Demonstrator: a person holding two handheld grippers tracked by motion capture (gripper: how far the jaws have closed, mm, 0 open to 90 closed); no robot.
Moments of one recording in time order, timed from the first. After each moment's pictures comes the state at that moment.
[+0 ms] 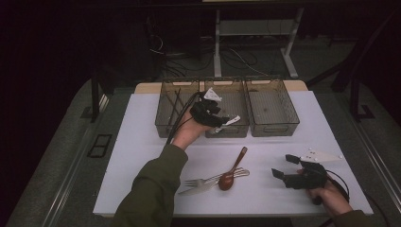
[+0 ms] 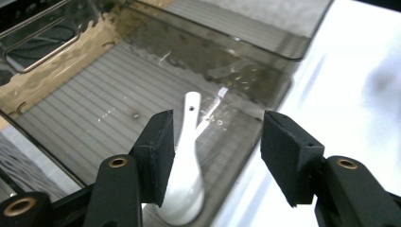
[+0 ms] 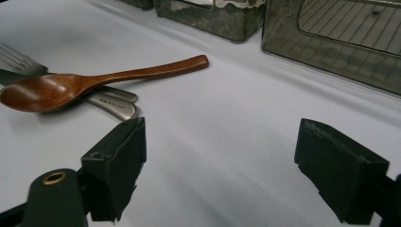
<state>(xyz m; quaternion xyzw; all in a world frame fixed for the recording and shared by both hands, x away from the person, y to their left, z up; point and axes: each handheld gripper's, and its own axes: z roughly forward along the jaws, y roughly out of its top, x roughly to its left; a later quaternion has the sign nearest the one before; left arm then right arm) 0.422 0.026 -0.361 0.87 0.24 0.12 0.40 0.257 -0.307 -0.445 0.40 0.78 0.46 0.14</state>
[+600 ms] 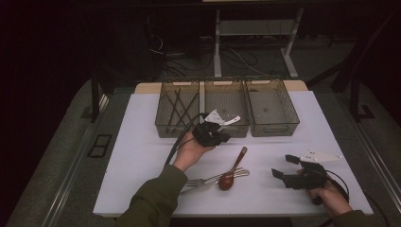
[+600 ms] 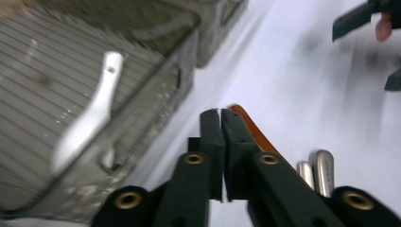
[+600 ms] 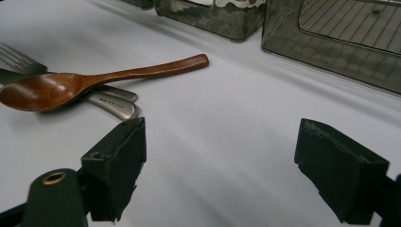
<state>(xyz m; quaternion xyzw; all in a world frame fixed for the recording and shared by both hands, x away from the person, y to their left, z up) 0.375 0.020 -0.398 0.89 0.22 0.05 0.41 0.257 -0.306 -0.445 0.40 0.78 0.46 0.14</state>
